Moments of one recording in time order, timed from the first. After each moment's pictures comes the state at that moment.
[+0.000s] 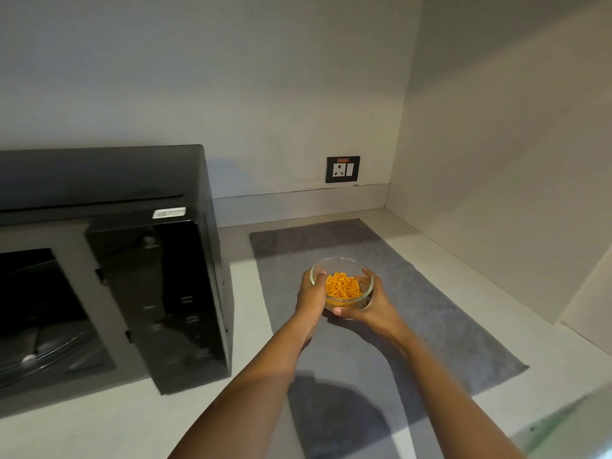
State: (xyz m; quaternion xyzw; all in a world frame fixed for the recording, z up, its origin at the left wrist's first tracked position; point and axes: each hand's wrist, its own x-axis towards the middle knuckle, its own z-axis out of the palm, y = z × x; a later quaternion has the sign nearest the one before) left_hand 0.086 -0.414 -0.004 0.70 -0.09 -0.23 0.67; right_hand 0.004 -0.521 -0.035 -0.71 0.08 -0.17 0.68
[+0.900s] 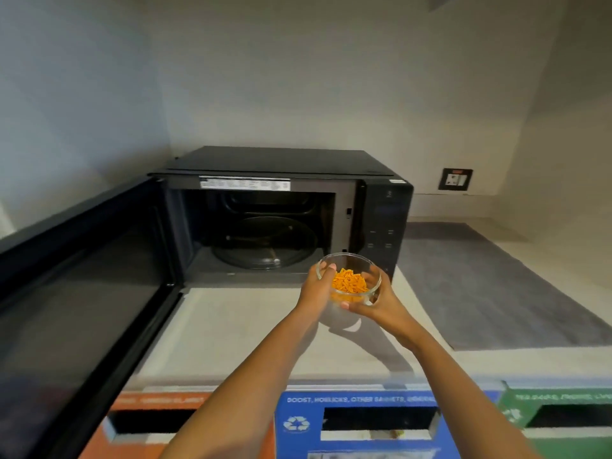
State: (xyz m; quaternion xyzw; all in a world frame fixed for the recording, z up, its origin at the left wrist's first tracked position) left_hand -0.008 -0.054 0.035 0.73 -0.08 -0.11 0.67; right_hand -0.067 -0.190 0.014 -0.81 0.02 -0.11 0.57
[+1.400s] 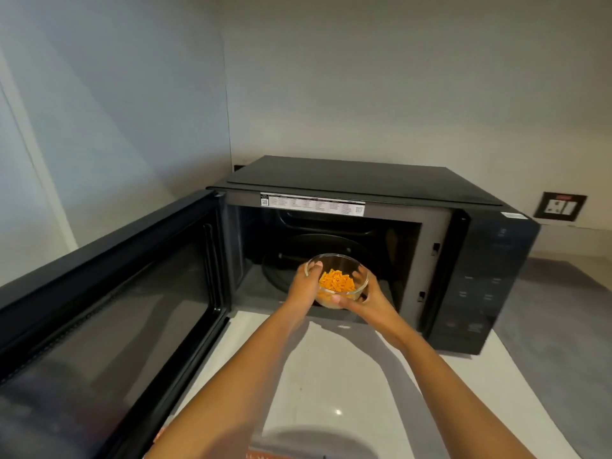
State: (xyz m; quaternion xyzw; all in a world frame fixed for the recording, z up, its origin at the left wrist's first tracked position) left_hand 0.126 0.046 0.038 0.72 0.02 -0.03 0.69; right_hand 0.085 -0.098 0.021 -0.81 -0.07 -0.06 0.58
